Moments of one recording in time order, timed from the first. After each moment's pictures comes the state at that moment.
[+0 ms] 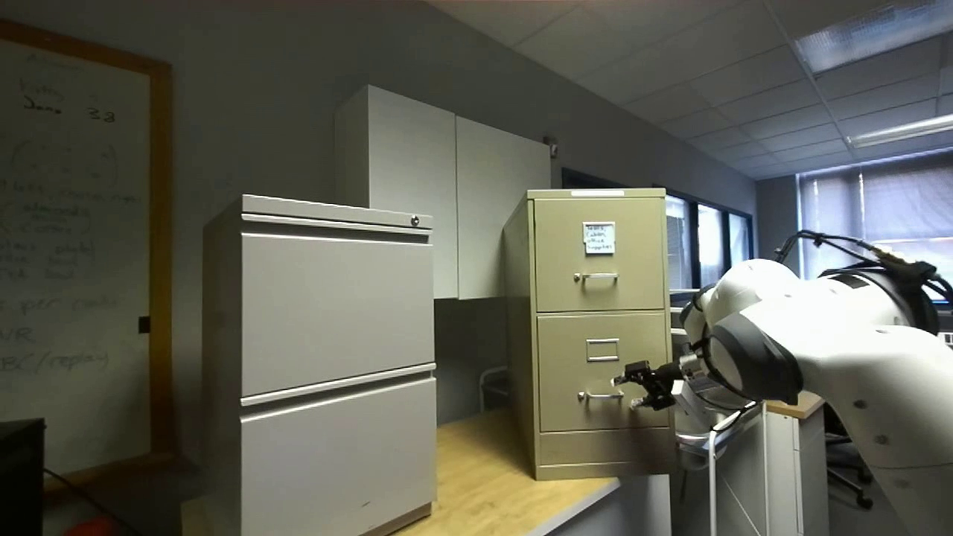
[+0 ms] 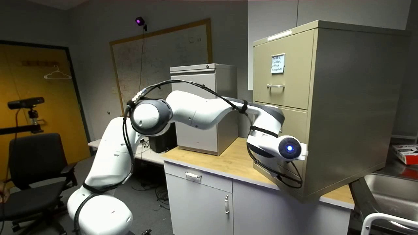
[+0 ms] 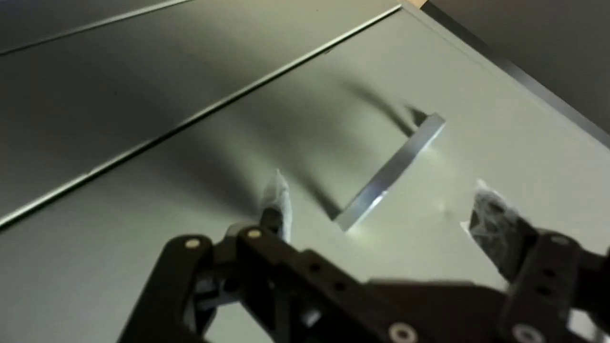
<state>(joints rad) -0.02 0.49 -0.89 -1.71 1.67 1.94 -0.98</state>
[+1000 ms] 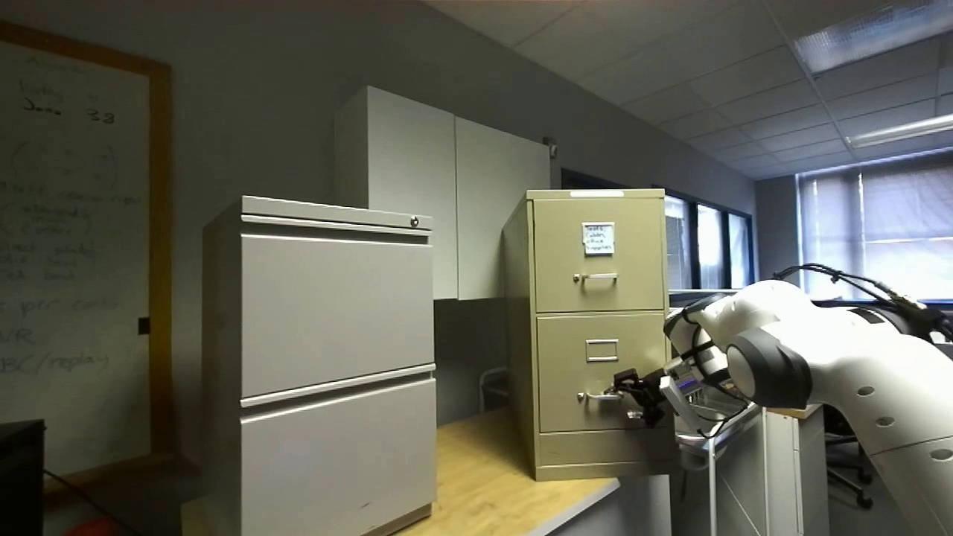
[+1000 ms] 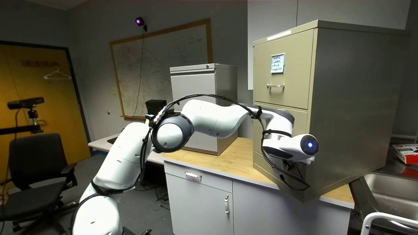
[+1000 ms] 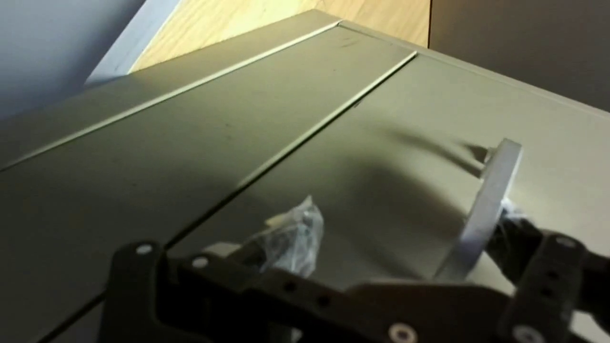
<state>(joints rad) -0.46 0.59 -0.38 -1.42 1.33 1.91 -0.62</state>
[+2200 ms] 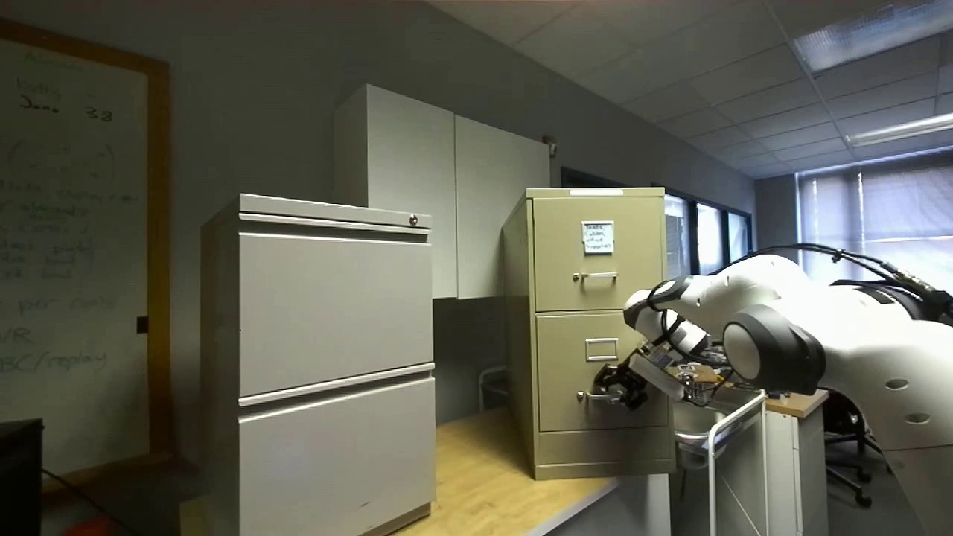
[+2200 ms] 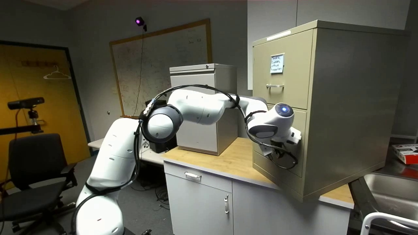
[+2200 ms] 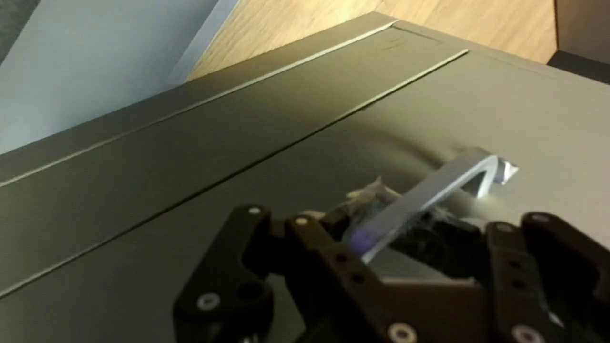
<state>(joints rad) -0.32 0.46 -0.37 -1.47 0.90 2.17 -0.24</state>
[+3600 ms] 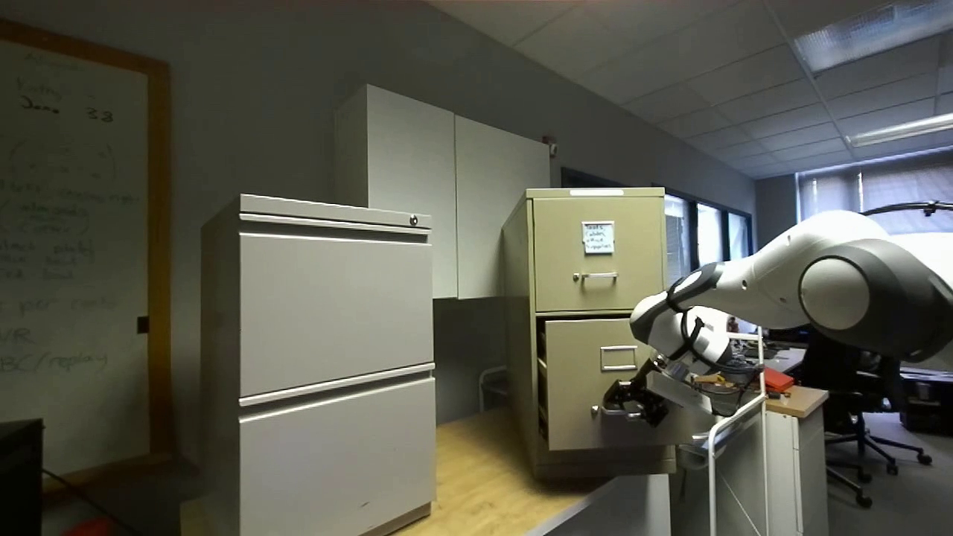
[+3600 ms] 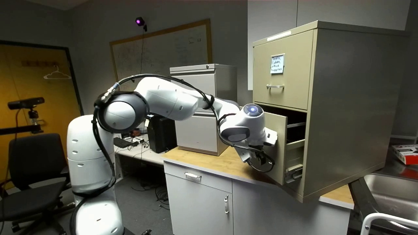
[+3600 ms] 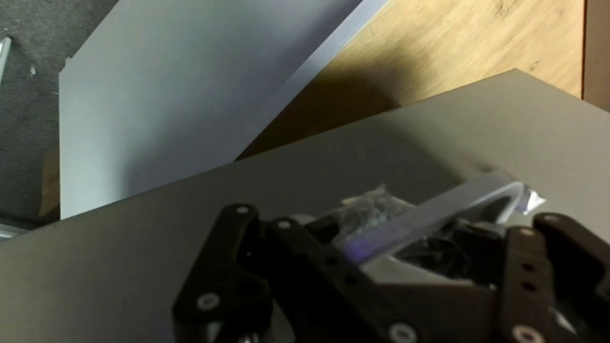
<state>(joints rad) -0.33 0.09 -0.23 -1.98 0.69 2.42 -0.30</state>
